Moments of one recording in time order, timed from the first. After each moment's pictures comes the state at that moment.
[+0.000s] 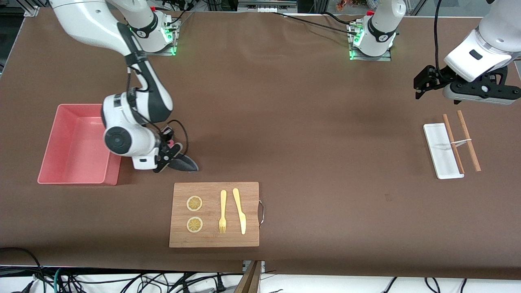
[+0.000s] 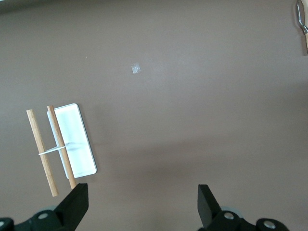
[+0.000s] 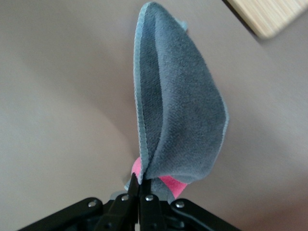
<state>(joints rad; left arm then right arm) 0.02 -0.06 -0.17 -1.67 0.05 1.63 0.01 0.32 0.52 -0.02 -1.76 0.05 1.99 -0.52</state>
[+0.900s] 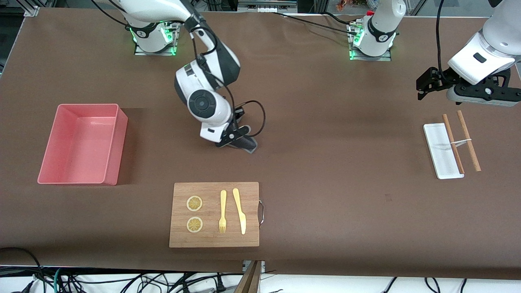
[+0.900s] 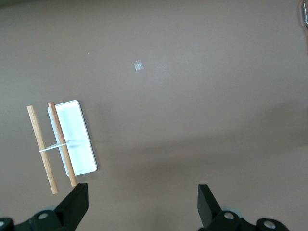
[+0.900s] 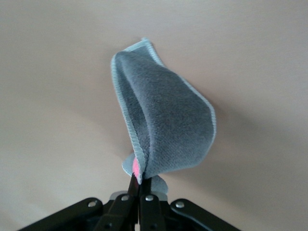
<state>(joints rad) 0.03 -0.06 -0.16 -1.68 0.05 1.63 0.01 0.65 0.53 0.01 -1.64 0.27 1.97 0.10</state>
